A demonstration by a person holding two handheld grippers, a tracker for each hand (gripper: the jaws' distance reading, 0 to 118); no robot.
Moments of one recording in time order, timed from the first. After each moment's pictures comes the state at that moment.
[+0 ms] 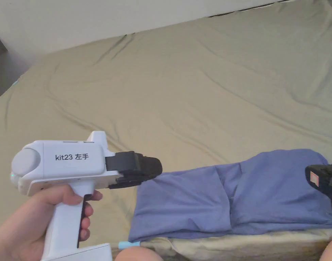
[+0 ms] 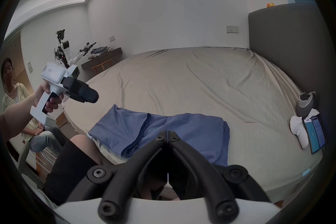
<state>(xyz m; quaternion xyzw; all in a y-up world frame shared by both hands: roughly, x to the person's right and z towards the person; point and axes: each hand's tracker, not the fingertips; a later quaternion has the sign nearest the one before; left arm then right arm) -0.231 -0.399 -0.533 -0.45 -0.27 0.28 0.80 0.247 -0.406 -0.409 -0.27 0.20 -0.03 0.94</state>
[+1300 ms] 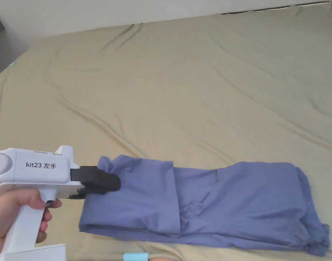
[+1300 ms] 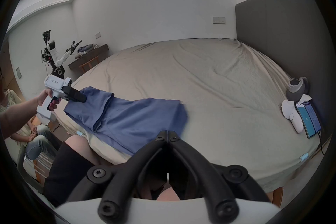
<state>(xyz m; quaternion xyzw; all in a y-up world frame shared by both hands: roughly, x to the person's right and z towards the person) -0.340 -0.447 -0.582 -0.50 -0.18 0.25 0.81 0.246 -0.415 -0.404 -0.31 0.14 -0.04 0.94</state>
